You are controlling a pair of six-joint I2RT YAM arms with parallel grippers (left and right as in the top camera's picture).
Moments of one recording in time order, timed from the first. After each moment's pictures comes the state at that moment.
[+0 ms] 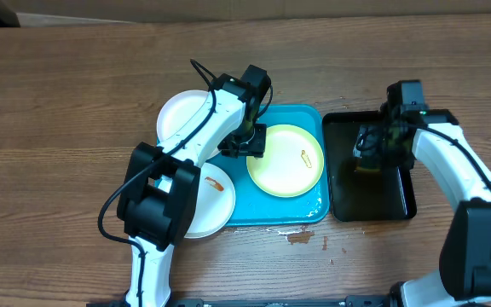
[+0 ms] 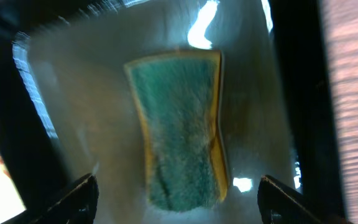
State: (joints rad) left arm -0.48 2.14 1.68 -1.12 0.10 -0.40; right arm 0.03 1.71 1.12 -0.78 -0.04 0.28
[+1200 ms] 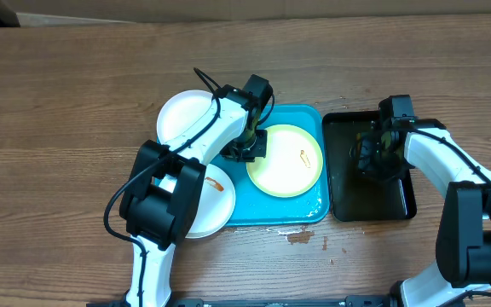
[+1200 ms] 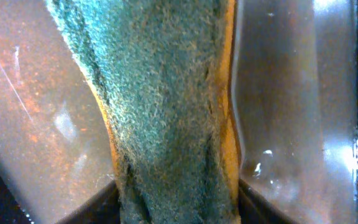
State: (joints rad) left arm -0.48 2.16 1.59 -1.00 0.07 -0.42; right arm 0.03 1.78 1.04 -0.73 -0.07 0.28
